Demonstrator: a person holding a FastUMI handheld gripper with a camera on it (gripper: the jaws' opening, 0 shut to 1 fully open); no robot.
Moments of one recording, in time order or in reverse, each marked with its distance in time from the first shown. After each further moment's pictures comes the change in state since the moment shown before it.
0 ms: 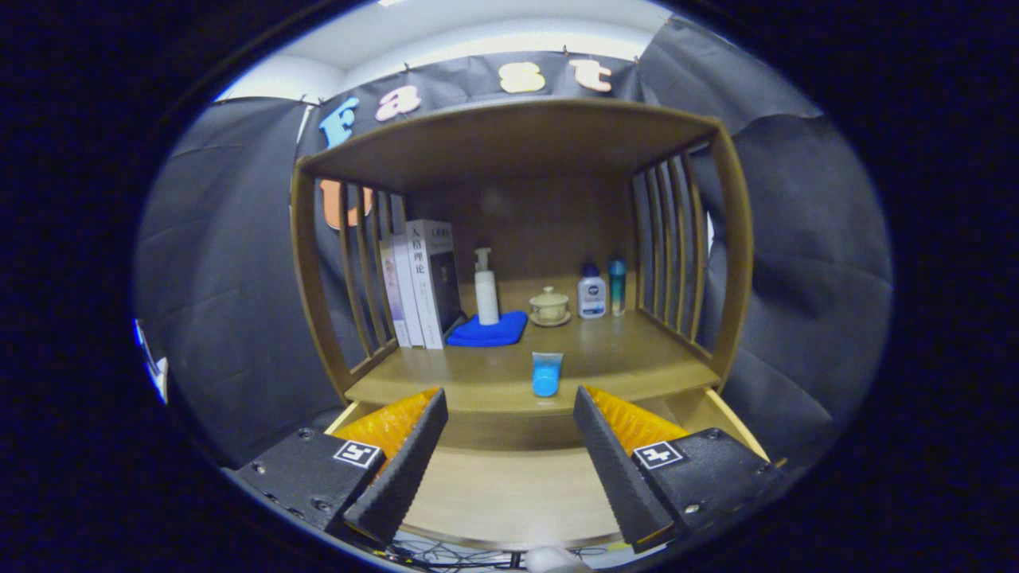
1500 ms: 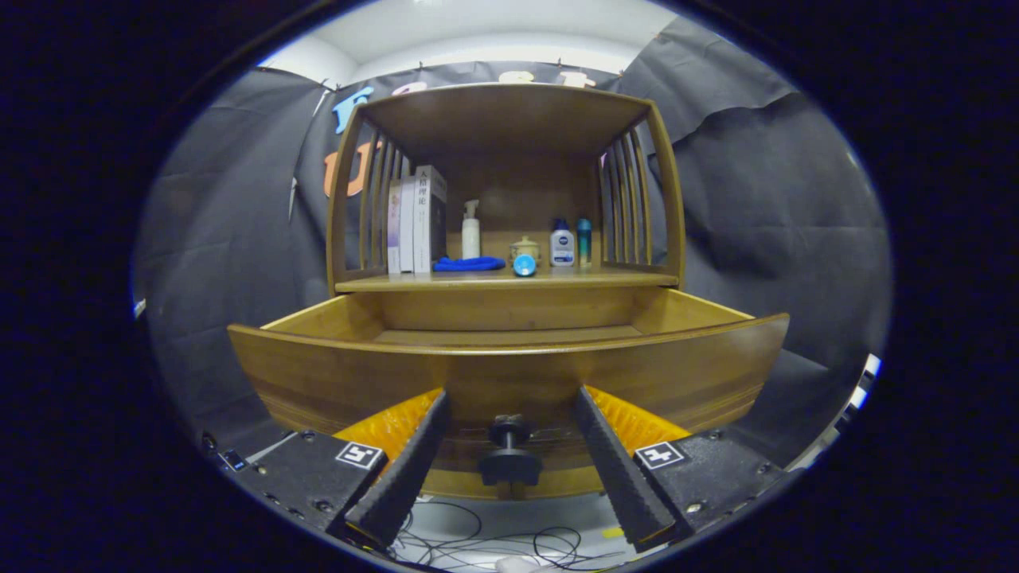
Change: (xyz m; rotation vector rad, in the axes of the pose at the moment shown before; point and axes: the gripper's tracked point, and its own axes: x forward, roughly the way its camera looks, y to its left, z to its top) arm -0.050 -0.015 -0.179 -0.046 0.009 -0.106
